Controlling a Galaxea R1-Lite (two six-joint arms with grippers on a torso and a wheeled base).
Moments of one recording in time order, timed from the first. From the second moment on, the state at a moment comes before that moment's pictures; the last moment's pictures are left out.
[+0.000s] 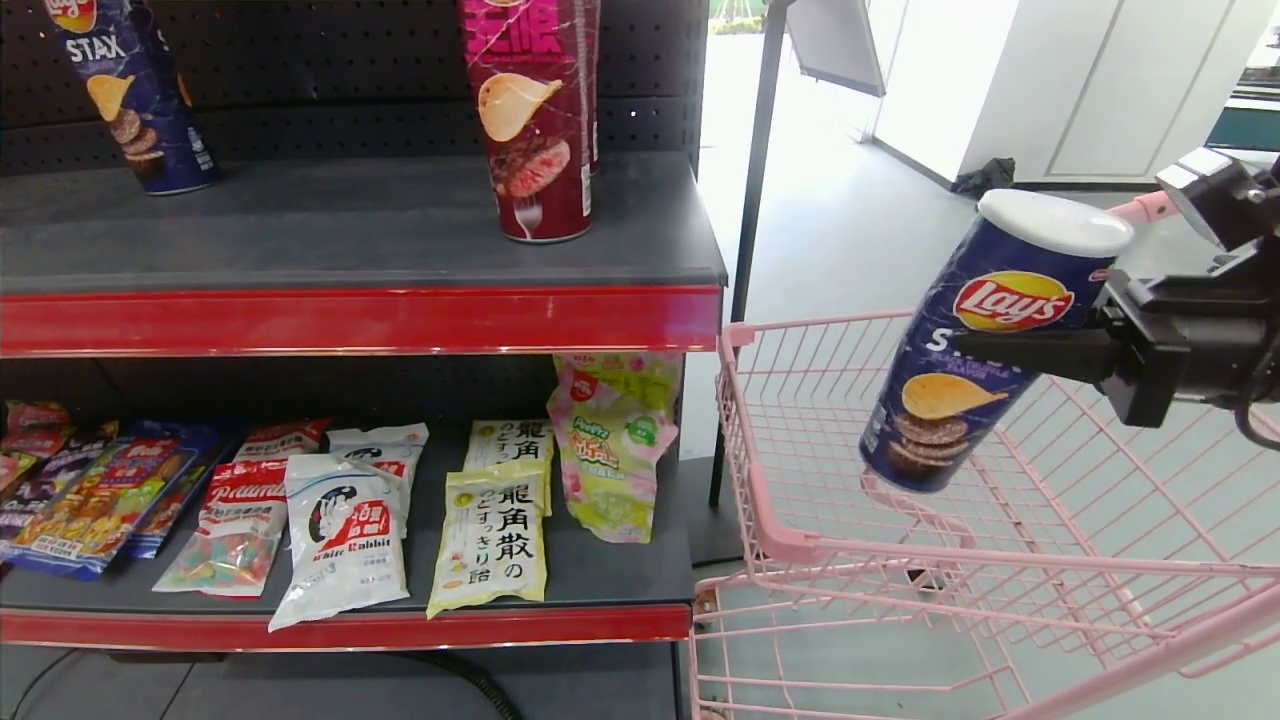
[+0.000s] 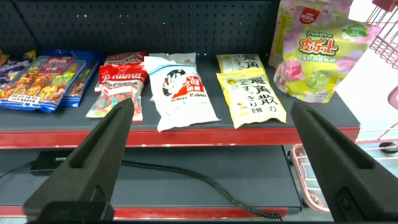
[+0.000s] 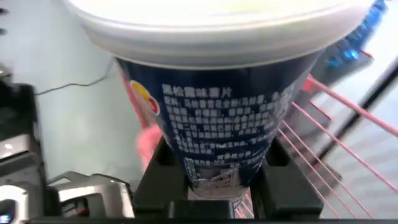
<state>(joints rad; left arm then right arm) 0.00 0.00 0.00 0.01 0.01 -0.01 0.04 1.50 -1.00 -0.16 1.05 -0.37</state>
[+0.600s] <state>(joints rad) 0.00 0.00 0.00 0.01 0.01 -0.01 0.30 1.35 -0.77 -0.17 0.79 -0.38</state>
